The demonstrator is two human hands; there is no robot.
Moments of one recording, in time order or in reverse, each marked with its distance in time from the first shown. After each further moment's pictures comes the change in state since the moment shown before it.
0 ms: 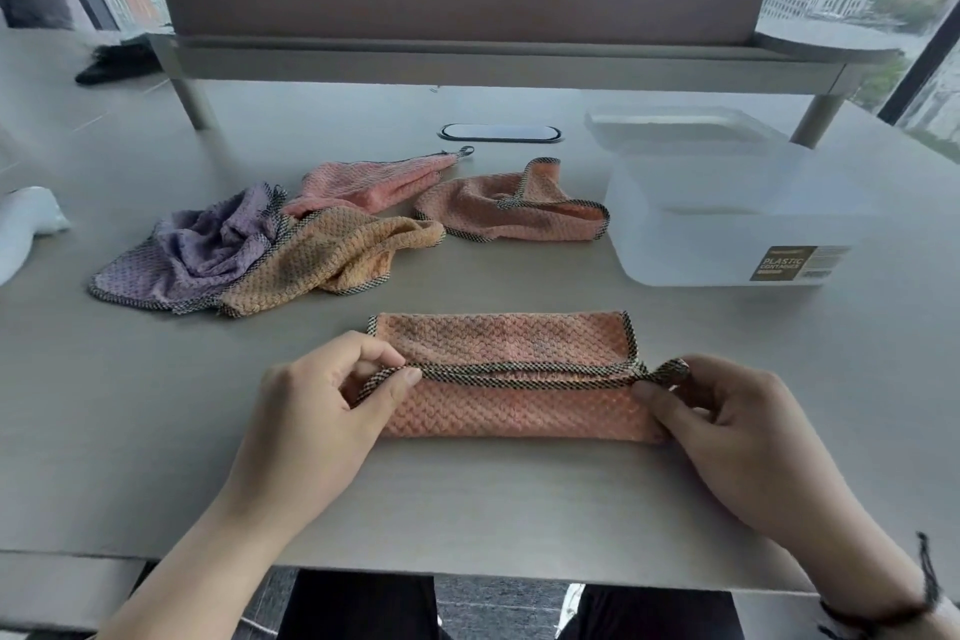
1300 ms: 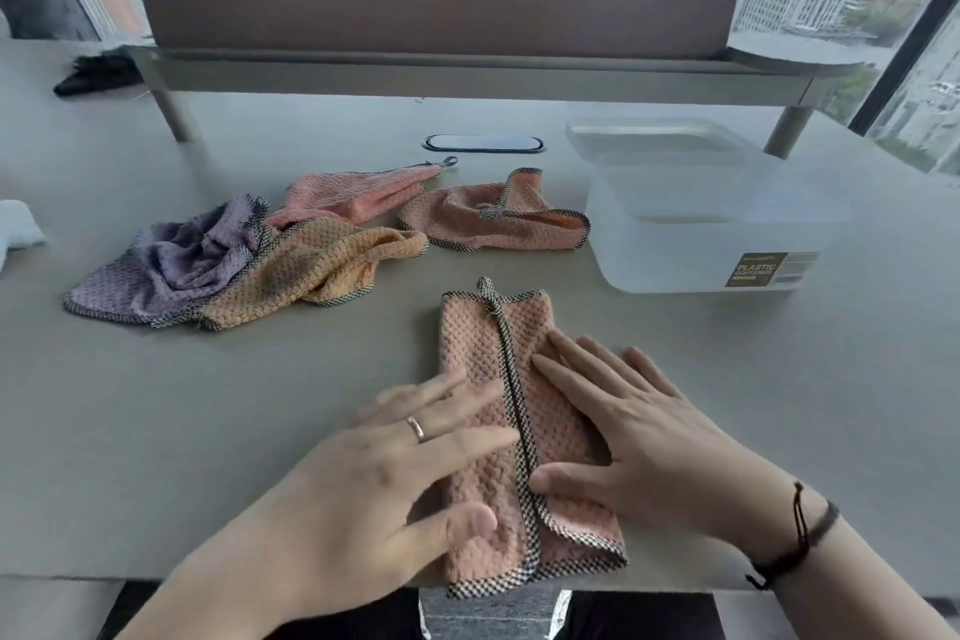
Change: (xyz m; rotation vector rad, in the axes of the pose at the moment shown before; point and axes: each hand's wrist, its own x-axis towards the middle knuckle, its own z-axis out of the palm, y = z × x) left_hand -0.013 0.033 -0.001 0.189 -0.691 0.415; right_hand 0.015 -0.017 0.012 -0.603 -0.586 -0.291
